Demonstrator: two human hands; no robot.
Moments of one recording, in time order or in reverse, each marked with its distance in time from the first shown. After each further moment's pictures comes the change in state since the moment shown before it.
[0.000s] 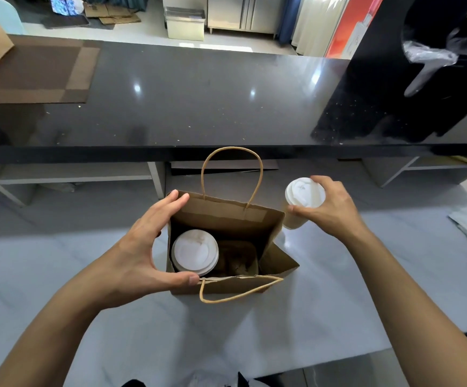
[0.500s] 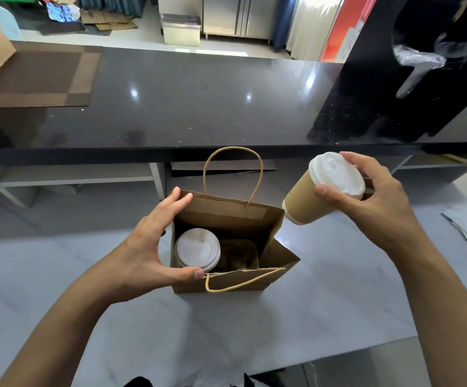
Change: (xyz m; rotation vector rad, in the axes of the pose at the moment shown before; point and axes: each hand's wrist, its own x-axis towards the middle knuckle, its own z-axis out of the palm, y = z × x) left_hand 0.000 -0.002 0.002 0.026 -0.014 0.002; right_hand -0.080 -0.053 -0.078 0.324 0.153 -0.167
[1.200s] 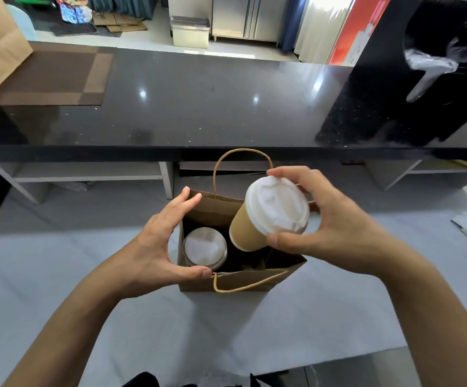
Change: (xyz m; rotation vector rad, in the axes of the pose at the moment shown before) left_hand -0.002 -0.006 0.002 0.009 0.004 -0.005; right_hand -0.022 -0.057 0.030 -0.017 -0.522 -0.237
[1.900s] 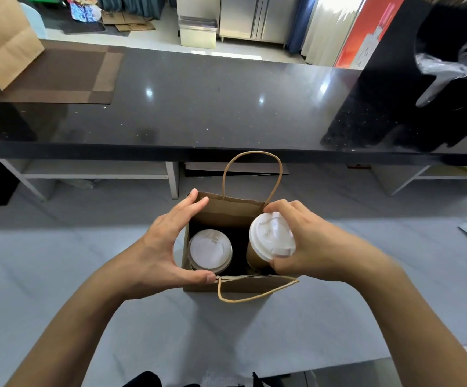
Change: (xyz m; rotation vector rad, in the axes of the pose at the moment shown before) left_hand -0.002 0.002 -0.002 0.021 -0.027 0.002; right_hand 0.015 0.026 0.031 -0.385 -0.233 0.165
